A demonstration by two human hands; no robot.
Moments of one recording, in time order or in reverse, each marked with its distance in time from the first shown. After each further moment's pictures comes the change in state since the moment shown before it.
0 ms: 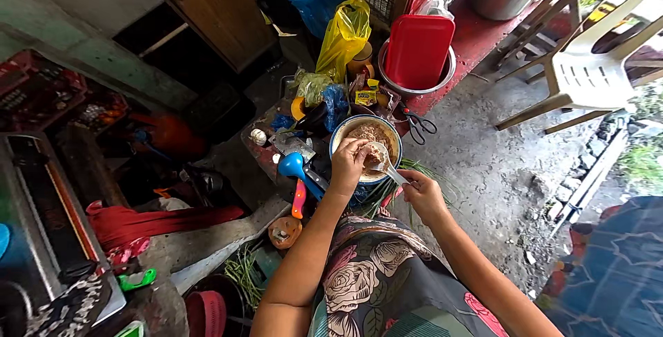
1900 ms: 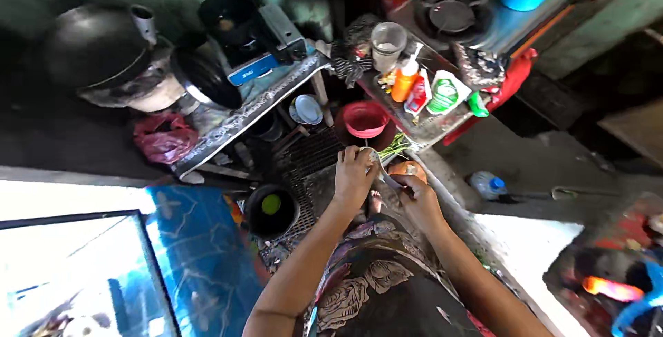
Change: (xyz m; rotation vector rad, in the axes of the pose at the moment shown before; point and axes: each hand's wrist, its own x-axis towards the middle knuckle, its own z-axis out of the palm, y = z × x) left_hand -0.597 -0.018 -0.281 0.293 1.077 -1.229; right_hand -0.362 -0.027 0.423 -0.717 -1.436 -0.854
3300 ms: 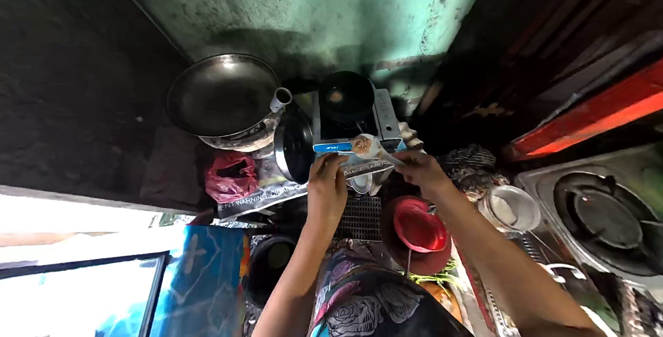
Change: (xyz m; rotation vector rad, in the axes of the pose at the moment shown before) left_hand 0.195 -0.160 -0.236 -0.078 0.806 -0.064; right_hand 0.402 -0.258 0.099 0.097 -0.422 -0.113
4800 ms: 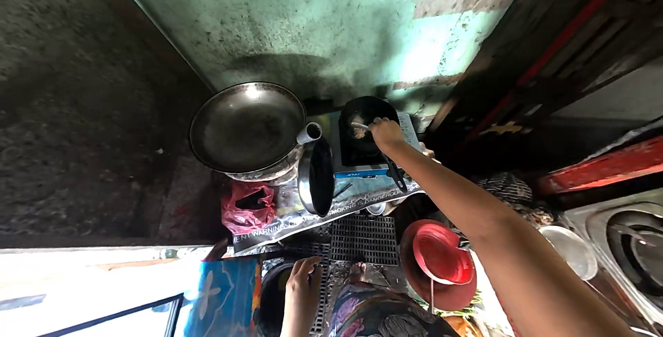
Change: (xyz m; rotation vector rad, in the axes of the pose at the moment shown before) left_hand -0.115 -0.126 -0.056 0.052 -0.236 -0.514; right_hand 0.214 -0.080 0.099 -1.309 -0.007 -0.351
